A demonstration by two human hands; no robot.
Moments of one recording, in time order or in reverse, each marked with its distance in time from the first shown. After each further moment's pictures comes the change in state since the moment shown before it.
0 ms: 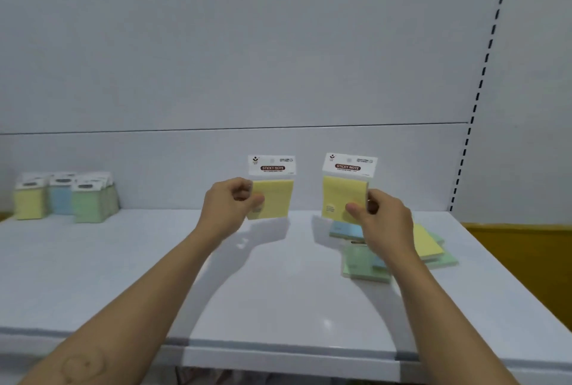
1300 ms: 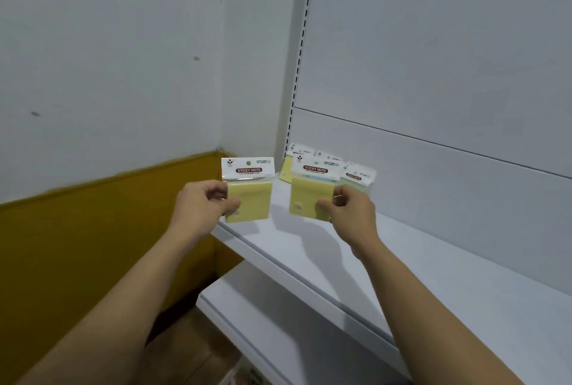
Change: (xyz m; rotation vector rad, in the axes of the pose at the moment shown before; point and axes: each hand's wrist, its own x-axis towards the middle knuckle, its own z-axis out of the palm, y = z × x) left_hand -0.096 -0.220 -0.512 0.073 0.571 -0.324; right_hand -0.167 -0.340 0.445 0.295 -0.604 -0.190
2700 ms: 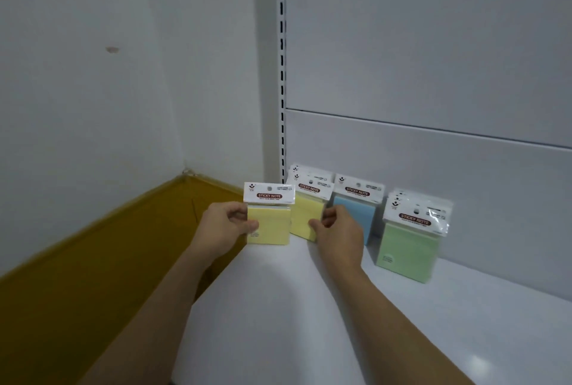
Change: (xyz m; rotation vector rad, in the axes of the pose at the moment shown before) left_hand 0.283 -0.101 0.117 0.108 -0.379 -0.043; right_hand 0.221 0.098 0.163 -0.106 0.243 0.226
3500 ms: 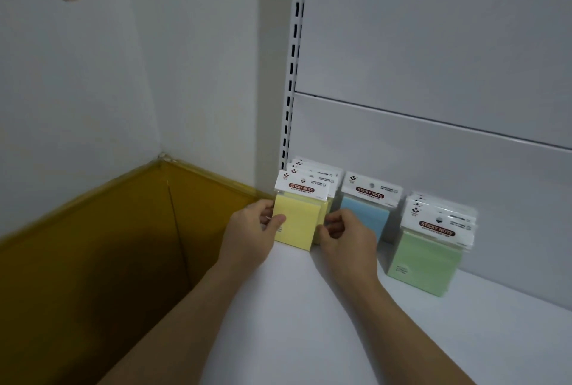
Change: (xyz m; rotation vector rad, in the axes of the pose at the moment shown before) left_hand 0.031 -0.025 0.061 0.053 0.138 0.290; right_hand 0.004 0.006 0.004 -0.135 0.013 -0.109
